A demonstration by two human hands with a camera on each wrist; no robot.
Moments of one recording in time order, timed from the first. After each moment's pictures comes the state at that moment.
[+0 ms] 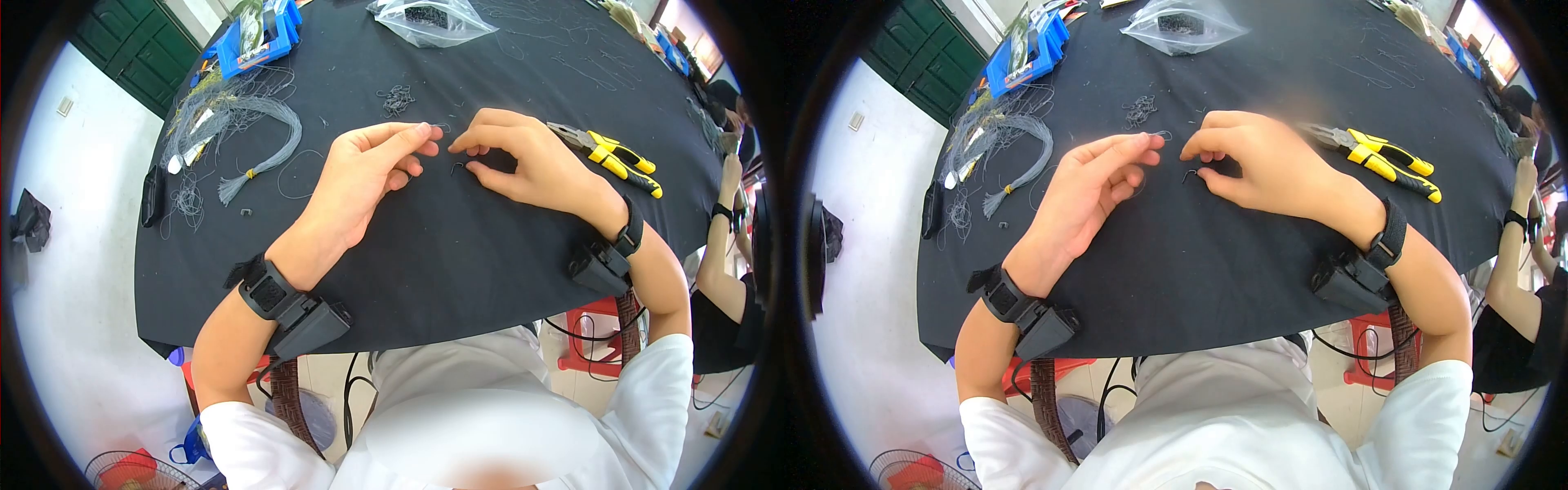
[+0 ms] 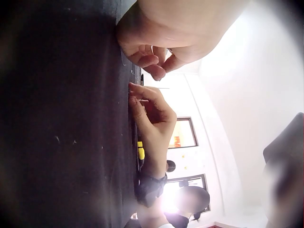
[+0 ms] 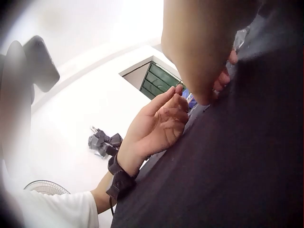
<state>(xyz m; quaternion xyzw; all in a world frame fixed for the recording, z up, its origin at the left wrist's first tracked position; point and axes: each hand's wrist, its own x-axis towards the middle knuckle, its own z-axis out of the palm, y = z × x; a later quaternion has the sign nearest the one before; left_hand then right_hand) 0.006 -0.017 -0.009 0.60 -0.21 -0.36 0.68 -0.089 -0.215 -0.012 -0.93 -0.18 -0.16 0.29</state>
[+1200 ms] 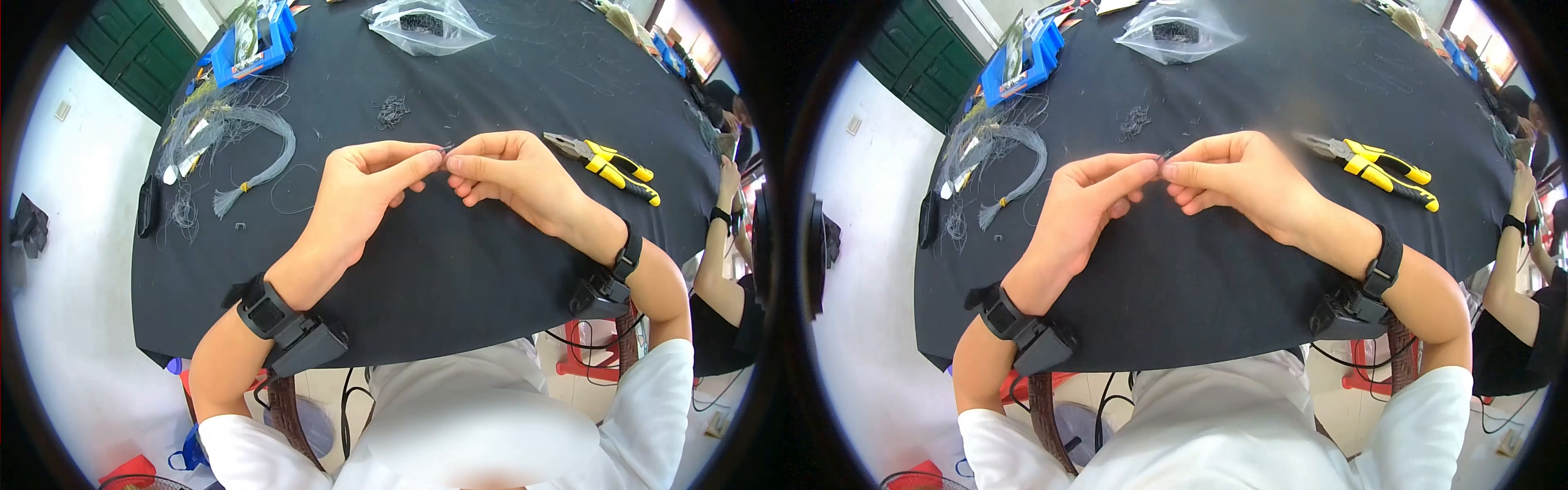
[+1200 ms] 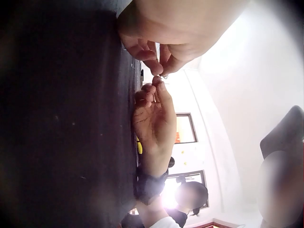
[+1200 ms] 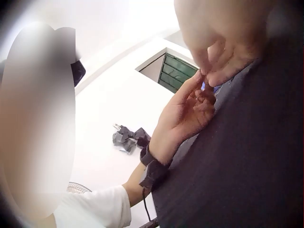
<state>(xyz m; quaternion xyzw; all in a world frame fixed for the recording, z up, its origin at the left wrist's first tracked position) -0.001 -0.020 -0.006 0.65 -0.24 -0.32 0.65 -0.095 -0.196 -0.005 -0.64 0.07 0.04 0.76</state>
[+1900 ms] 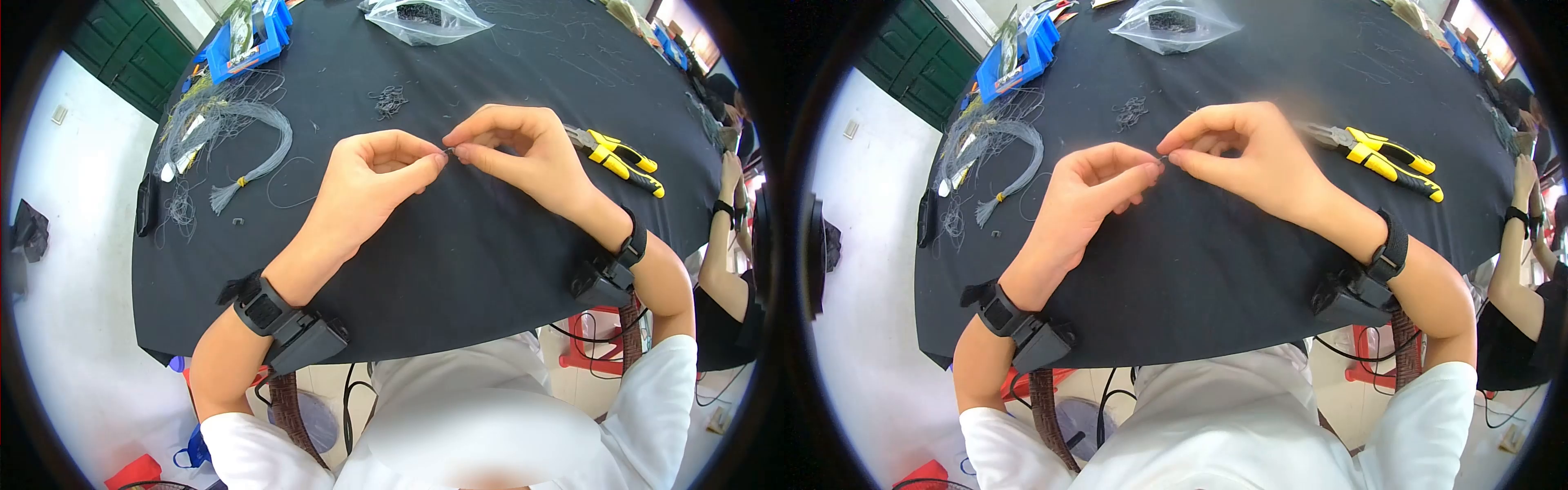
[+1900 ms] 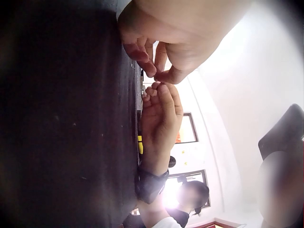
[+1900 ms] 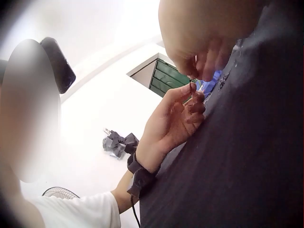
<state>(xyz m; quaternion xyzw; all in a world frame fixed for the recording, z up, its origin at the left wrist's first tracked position) -0.001 -0.019 -0.008 0.67 -0.31 -0.29 0.61 -0.089 -0.205 -0.013 -0.81 -0.08 -0.15 0.56</state>
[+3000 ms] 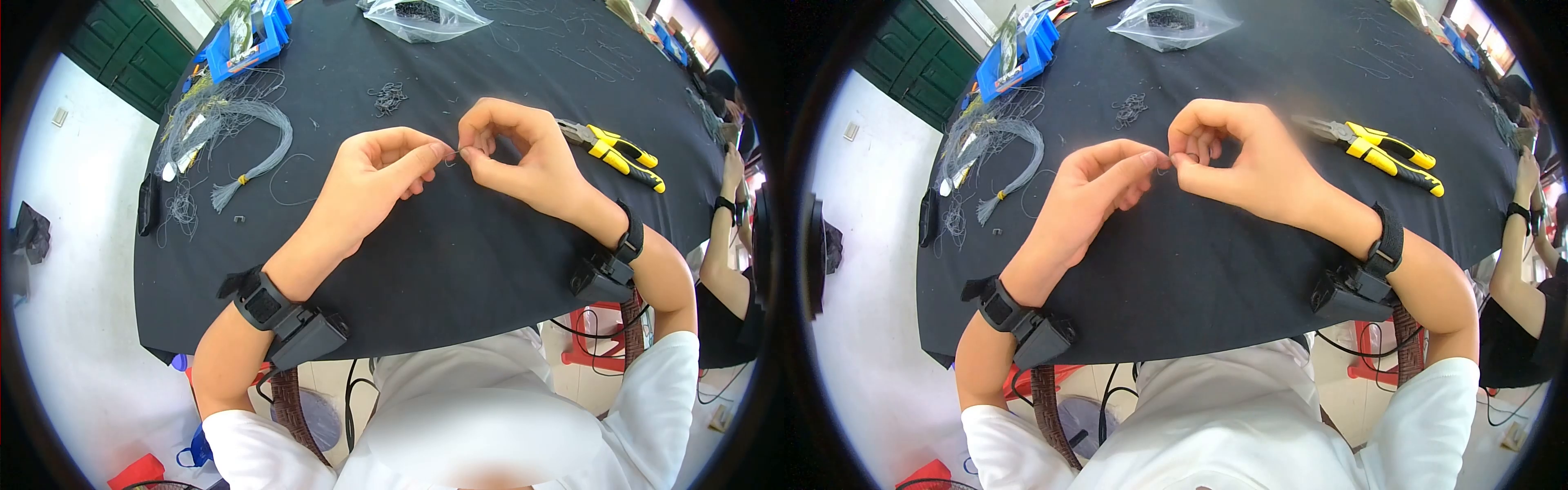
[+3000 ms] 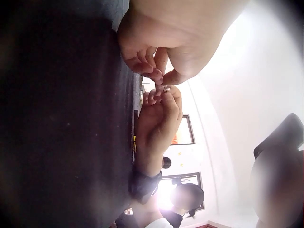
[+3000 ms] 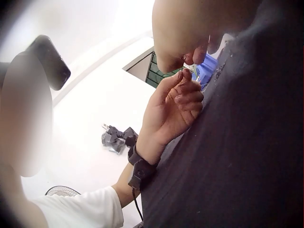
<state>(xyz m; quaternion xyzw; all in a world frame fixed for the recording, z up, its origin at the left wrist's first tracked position) -0.002 -0.022 -0.008 0.65 -0.32 -0.33 0.61 -0.092 -0.200 -0.013 -0.83 -0.12 -0.18 0.52</state>
